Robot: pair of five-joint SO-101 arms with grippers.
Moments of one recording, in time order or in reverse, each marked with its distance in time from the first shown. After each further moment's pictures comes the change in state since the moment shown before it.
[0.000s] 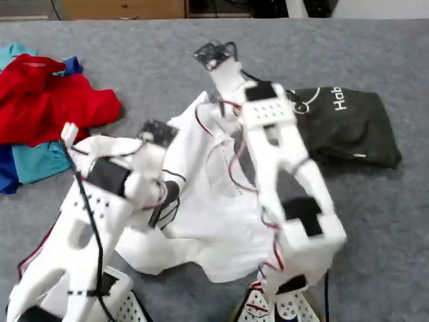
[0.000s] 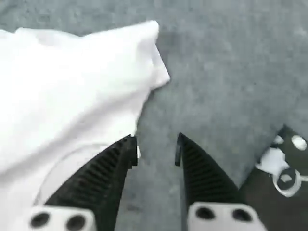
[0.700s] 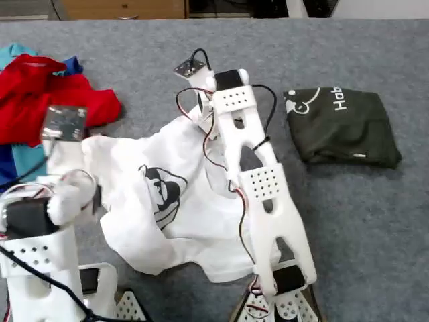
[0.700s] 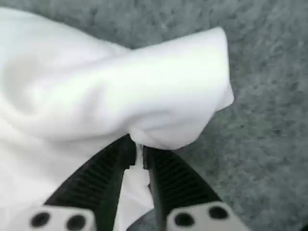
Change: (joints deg) left arm -32.9 -16.4 -2.2 -8.6 -10.6; right arm -2.5 54.2 -73.8 38.1 -0.1
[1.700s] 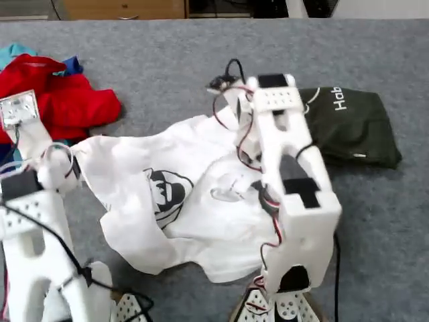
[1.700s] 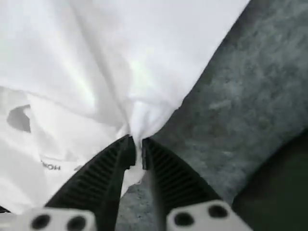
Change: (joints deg) left arm -9.5 17.0 5.1 -21.0 13.8; right arm 10.0 -48.7 74.4 -15.1 14.3
